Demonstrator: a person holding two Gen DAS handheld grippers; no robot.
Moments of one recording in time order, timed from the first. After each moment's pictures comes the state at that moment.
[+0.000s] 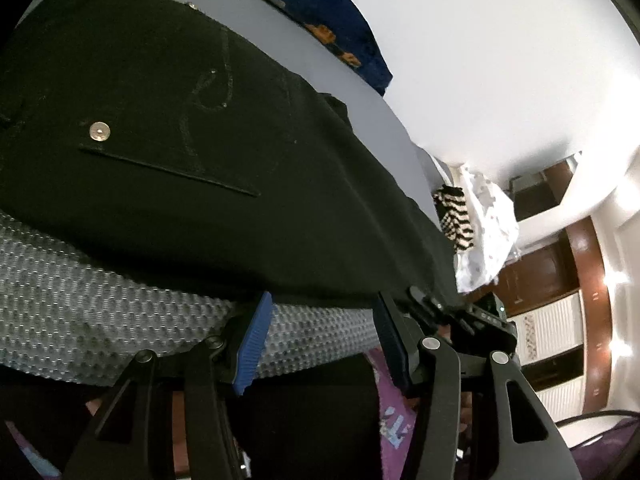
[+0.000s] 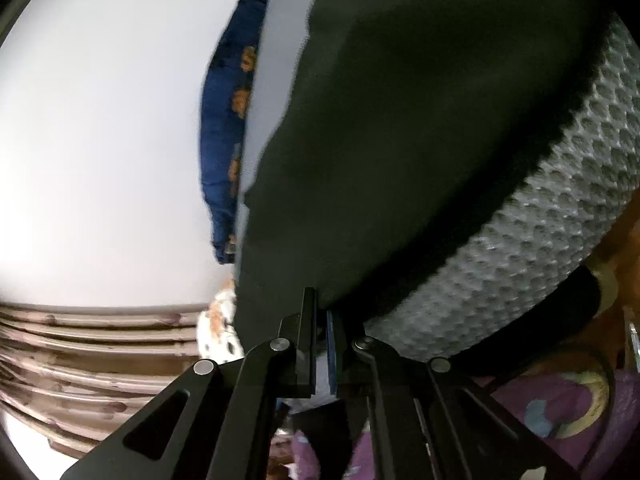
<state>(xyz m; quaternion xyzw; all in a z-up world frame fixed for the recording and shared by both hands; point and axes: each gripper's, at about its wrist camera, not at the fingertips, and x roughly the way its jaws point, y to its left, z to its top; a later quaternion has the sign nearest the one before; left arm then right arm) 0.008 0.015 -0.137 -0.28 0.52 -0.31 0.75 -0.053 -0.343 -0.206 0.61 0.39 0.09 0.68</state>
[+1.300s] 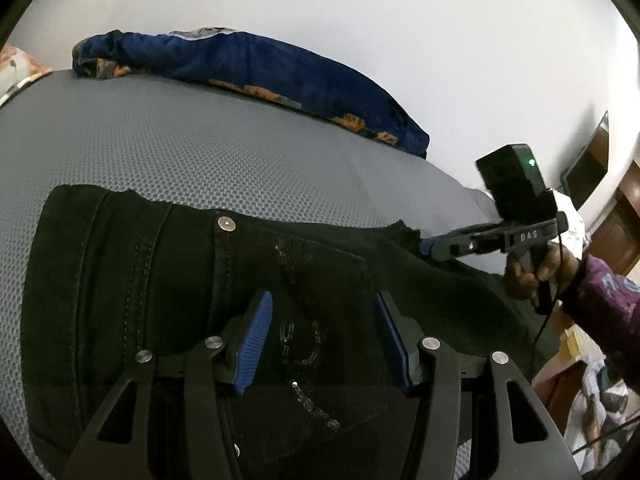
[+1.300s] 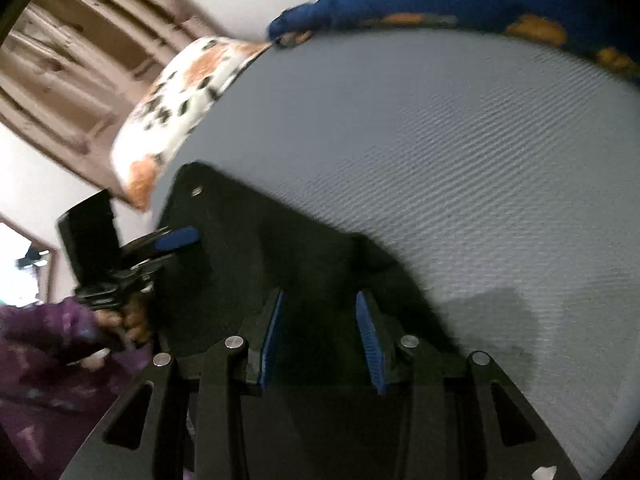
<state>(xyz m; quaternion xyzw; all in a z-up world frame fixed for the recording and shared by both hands) 0.112 0.040 -0.127 -0.15 0.41 -0.24 0.87 0.225 -0.245 -0.137 0.05 0.55 0.44 0.71</state>
